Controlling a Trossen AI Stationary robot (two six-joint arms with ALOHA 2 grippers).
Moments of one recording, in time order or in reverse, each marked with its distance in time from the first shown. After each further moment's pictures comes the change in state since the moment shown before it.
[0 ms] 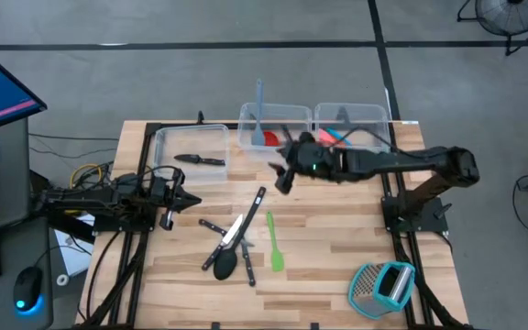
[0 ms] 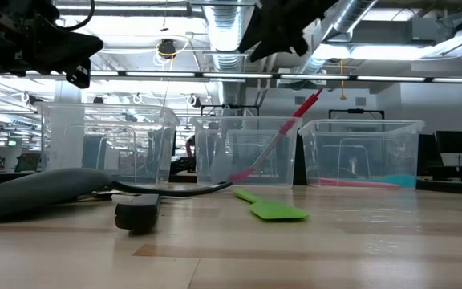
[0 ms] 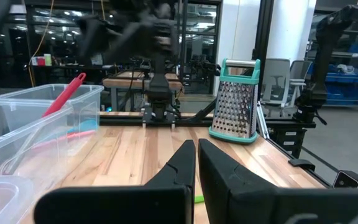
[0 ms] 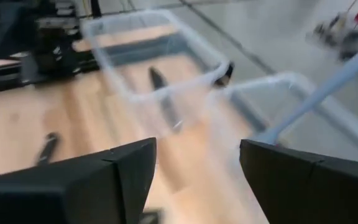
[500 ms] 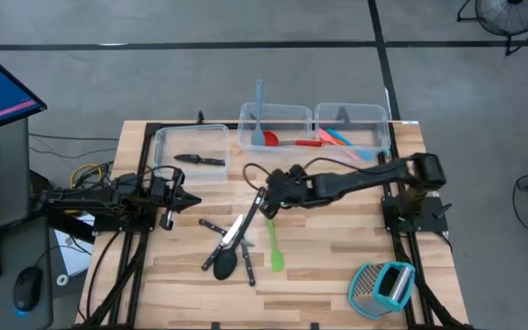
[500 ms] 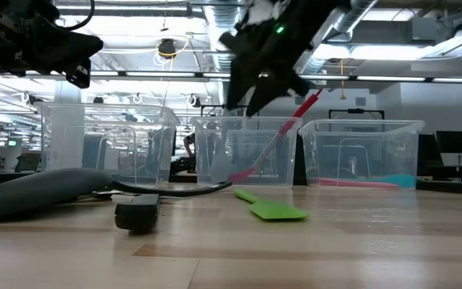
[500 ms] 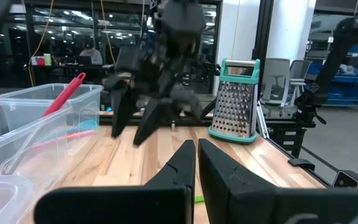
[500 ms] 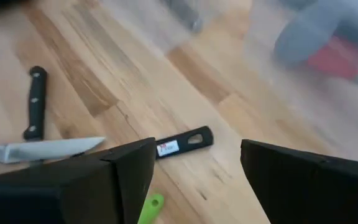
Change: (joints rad) left arm 0.000 0.001 0.000 0.001 0.000 0.000; right arm 0.129 0.309 0.119 -0.219 0.072 0.435
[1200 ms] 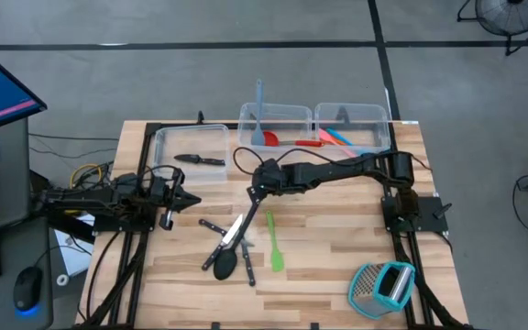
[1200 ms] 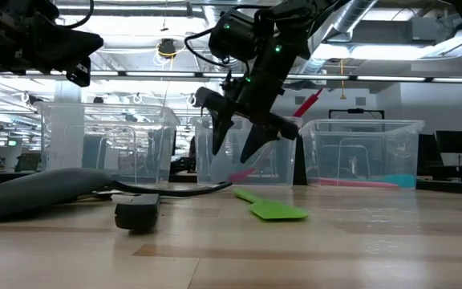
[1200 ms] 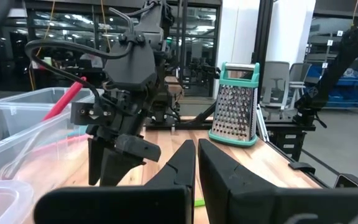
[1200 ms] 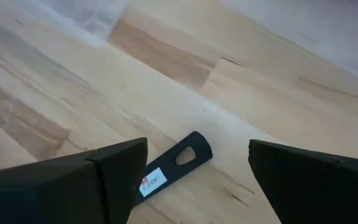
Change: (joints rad) left arm 0.000 0.001 0.000 0.015 0.000 0.000; right arm -0.145 0.218 0.119 -0.026 -0.162 0.295
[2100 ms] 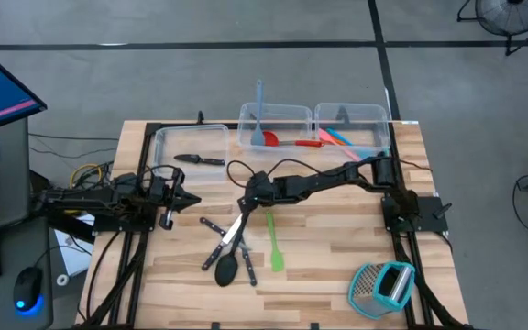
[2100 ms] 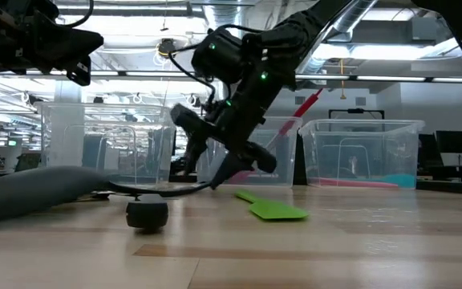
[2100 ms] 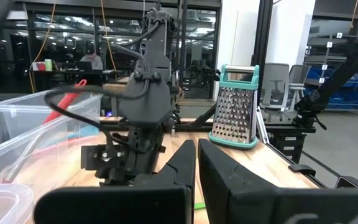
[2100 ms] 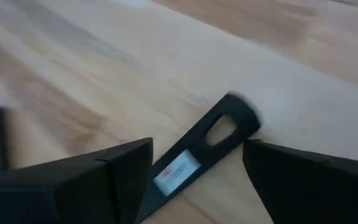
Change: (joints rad) left arm 0.000 0.006 0.000 0.015 0.000 0.000; right arm 0.043 0.147 -0.001 0.266 -0.094 0.063
